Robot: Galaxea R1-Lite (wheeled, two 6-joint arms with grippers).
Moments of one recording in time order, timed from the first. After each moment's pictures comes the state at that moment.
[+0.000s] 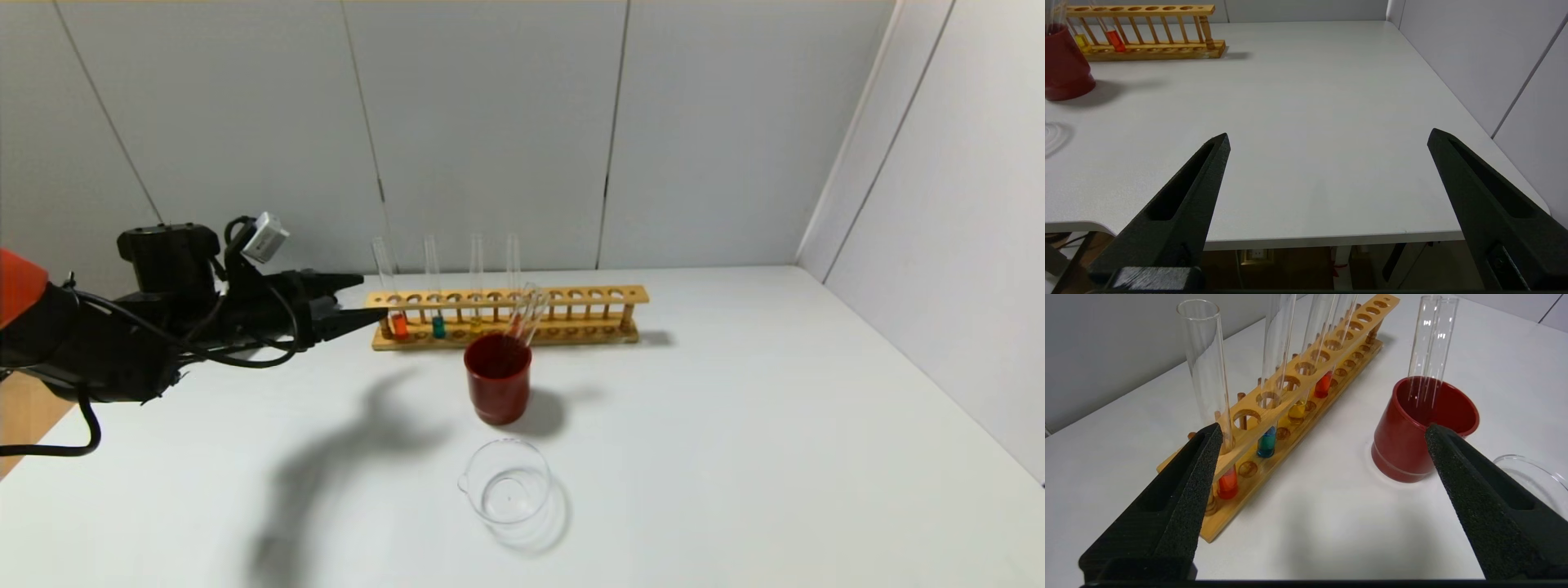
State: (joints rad) left arm 0.05 2.00 -0.96 -0.83 -1.04 0.13; right arm 0.00 0.00 0.00 0.00 -0.01 0.01
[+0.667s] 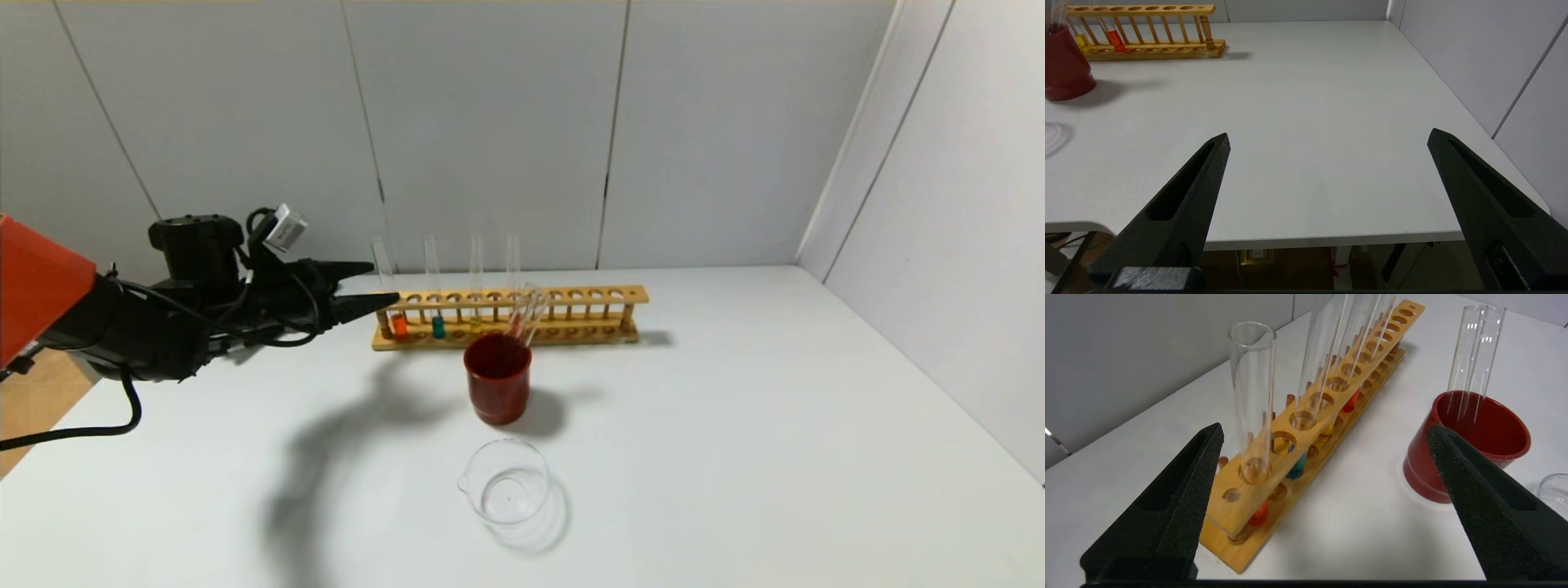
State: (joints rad) left arm 0.04 2.11 -1.11 -0.83 -1.03 0.12; right arm 0.00 0.00 0.00 0.00 -0.01 0.01
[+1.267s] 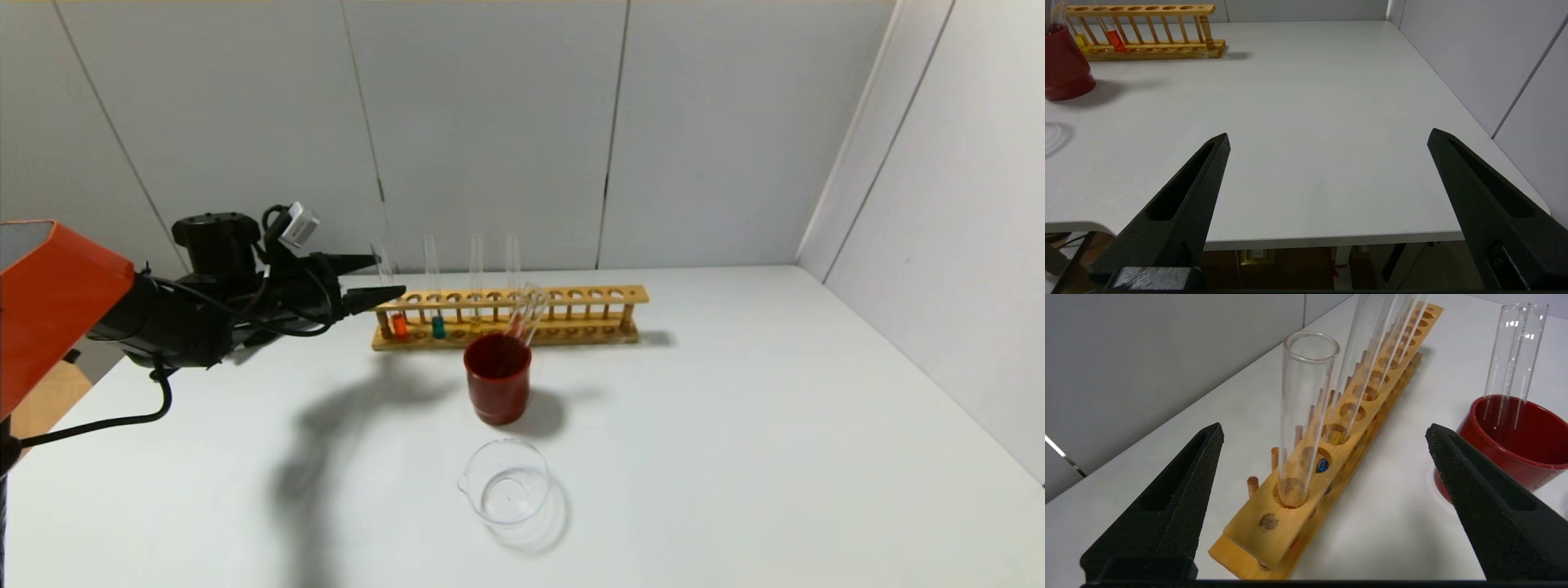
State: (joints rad) left arm 0.04 2.21 -1.25 -0.83 -1.04 0.12; right arm 0.00 0.00 0.00 0.00 -0.01 0.01
